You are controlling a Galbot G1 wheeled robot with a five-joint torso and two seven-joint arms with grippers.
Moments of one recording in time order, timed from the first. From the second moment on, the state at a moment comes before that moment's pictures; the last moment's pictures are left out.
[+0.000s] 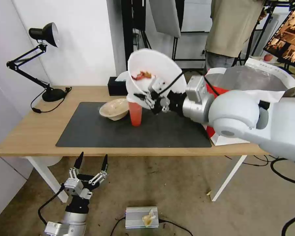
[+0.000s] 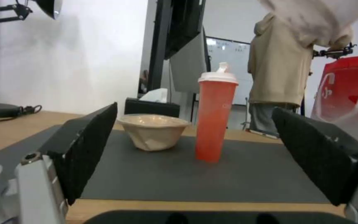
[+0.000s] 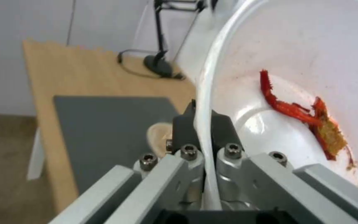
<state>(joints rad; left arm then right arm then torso) 1.72 -1.54 -0.65 -2.06 -0.33 -0.45 0.34 0.43 0.61 -0.89 2.11 1.15 -0.36 0.14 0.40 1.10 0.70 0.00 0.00</state>
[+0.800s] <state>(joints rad) 1.71 -1.51 -0.64 -2.06 -0.34 -0.45 0.36 0.47 0.42 -0.81 2.06 1.07 -0.36 0.09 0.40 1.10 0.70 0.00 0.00</state>
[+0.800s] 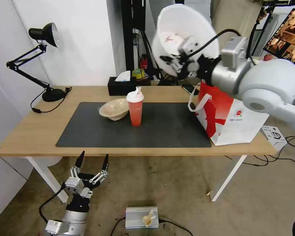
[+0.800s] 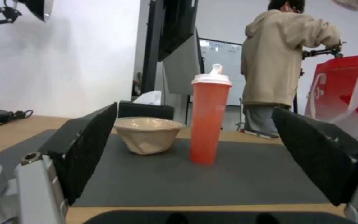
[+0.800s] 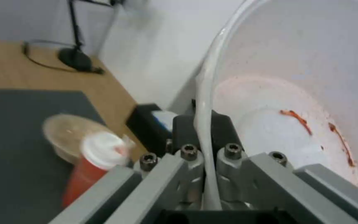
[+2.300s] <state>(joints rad) 1.69 -1.50 -0.62 -2.03 -0.33 -0.45 0.38 -0.11 0.30 -0.30 1.77 0.73 -0.28 -0.02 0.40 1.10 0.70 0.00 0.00</state>
